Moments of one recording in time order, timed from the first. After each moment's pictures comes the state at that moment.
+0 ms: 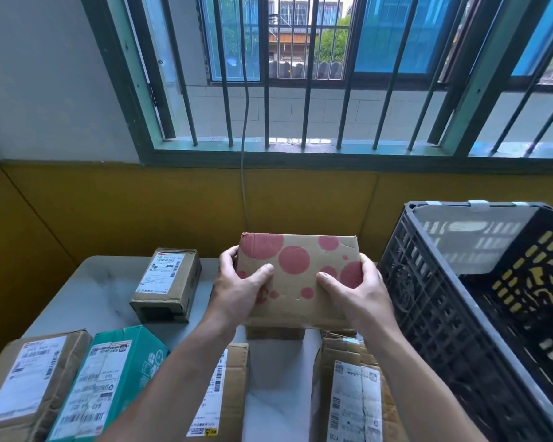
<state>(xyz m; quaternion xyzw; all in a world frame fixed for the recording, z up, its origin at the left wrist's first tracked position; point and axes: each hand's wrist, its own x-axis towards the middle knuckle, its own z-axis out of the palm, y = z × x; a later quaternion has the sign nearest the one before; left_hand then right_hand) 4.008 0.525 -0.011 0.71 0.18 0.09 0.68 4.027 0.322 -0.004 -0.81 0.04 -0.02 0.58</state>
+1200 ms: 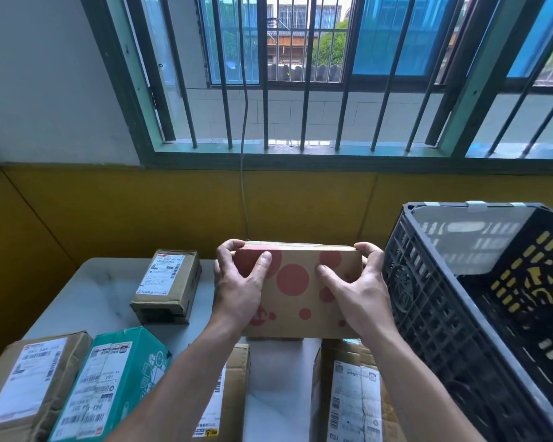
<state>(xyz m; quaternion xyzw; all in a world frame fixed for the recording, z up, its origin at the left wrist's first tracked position) 3.999 0.511 0.004 0.74 0.18 0.17 0.63 4.024 0.325 0.001 -0.83 0.04 -0.06 0.55</state>
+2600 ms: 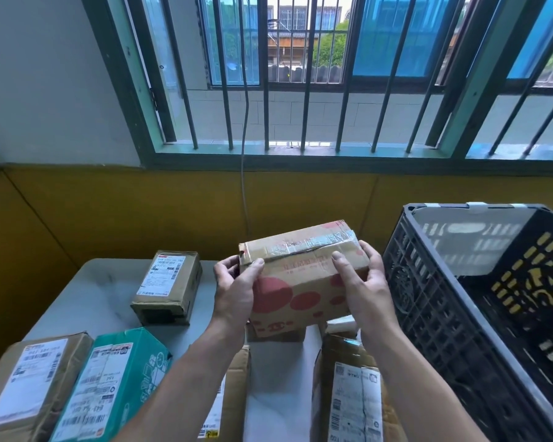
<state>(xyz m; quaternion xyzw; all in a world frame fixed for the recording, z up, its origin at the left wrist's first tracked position) 4.001 0.512 -0.004 0.59 0.23 0.11 0.77 4.025 0.324 0.006 -0.73 0.05 -0.02 0.68</state>
